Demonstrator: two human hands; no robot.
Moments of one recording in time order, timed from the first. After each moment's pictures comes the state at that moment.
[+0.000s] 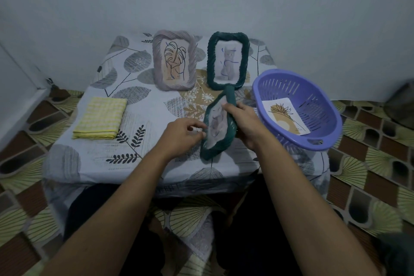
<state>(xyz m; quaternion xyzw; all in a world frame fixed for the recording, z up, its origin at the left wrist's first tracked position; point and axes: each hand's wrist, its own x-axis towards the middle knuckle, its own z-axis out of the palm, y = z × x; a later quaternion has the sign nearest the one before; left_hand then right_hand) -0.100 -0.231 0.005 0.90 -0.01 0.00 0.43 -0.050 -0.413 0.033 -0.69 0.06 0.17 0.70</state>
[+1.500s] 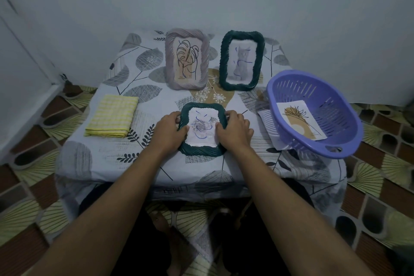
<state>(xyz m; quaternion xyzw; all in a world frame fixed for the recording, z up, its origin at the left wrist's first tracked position) -0.085 -0.187 -0.018 0.92 0.12 0.03 0.37 -0.037 -0.365 -0.027 -0.96 0.03 0.02 0.29</state>
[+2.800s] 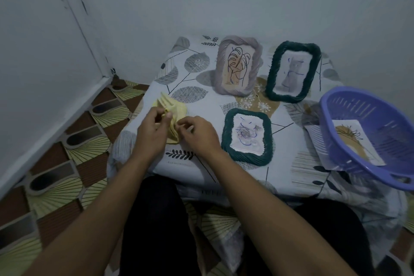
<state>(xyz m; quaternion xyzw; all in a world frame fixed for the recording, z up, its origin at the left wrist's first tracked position) -0.150 -0.066 -0.023 0.81 0.19 0.24 0.50 -0.084 -0.194 -0.021 -0.87 -0.26 0.06 0.41</state>
